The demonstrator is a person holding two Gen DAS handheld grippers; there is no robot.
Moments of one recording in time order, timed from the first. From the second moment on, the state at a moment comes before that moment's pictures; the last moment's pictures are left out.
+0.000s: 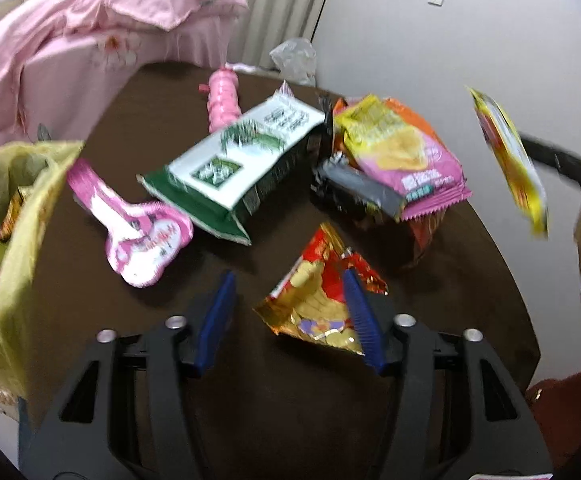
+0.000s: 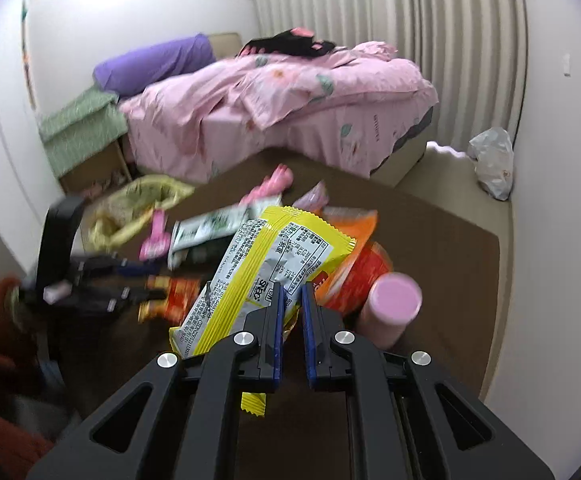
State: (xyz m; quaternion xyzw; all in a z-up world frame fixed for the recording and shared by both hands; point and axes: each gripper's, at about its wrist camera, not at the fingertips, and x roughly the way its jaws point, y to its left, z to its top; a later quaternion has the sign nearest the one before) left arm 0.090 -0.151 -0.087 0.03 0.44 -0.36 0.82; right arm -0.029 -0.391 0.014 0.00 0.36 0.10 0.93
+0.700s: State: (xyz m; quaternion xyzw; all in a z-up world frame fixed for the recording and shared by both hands) left arm 0.056 -0.074 -0.033 -0.03 0.38 -0.31 0.87; right arm -0.034 -0.326 -0.004 0.00 0.35 0.17 0.92
